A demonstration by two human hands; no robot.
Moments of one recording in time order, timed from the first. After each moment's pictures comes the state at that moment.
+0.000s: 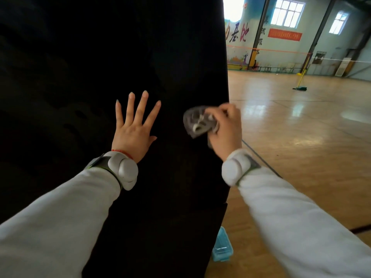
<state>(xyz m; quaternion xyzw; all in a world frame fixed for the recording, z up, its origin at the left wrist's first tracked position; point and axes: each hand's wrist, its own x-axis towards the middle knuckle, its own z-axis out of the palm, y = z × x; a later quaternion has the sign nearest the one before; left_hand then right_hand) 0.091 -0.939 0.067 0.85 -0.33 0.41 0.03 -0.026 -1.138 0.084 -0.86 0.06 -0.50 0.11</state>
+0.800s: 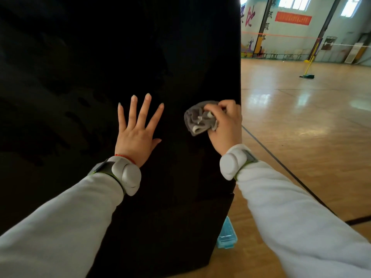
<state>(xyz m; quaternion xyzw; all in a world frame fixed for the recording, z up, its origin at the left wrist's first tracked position) 0.094 -0.926 0.032 0.85 -0.34 0.40 0.03 -0.006 -1.126 0.056 -0.85 0.08 -0.51 0.10</state>
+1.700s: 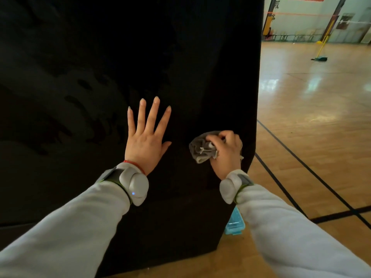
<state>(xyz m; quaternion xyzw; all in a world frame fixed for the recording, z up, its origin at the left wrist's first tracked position) 0.088 -0.921 -0.011 0.85 -0.36 0.38 0.05 -0.011 -1.120 -0.065 -0.89 0.11 -0.44 0.08</state>
